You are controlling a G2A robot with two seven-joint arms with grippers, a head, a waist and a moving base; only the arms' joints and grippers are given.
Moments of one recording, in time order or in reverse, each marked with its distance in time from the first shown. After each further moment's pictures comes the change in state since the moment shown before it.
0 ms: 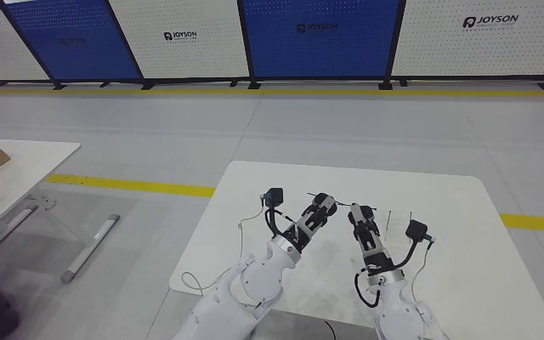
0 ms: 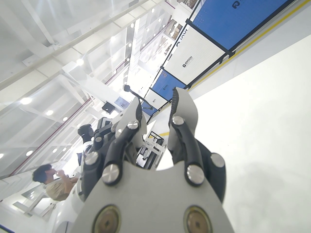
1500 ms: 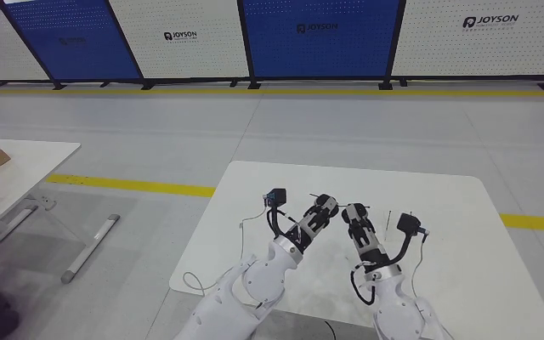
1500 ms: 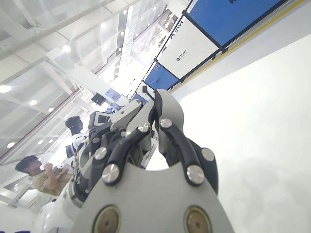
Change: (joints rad) left arm -0.003 -0.008 0.005 0.004 0.041 0.021 -0.019; right arm 0.020 0.000 -0.010 -0.032 -0.052 0.084 0.075
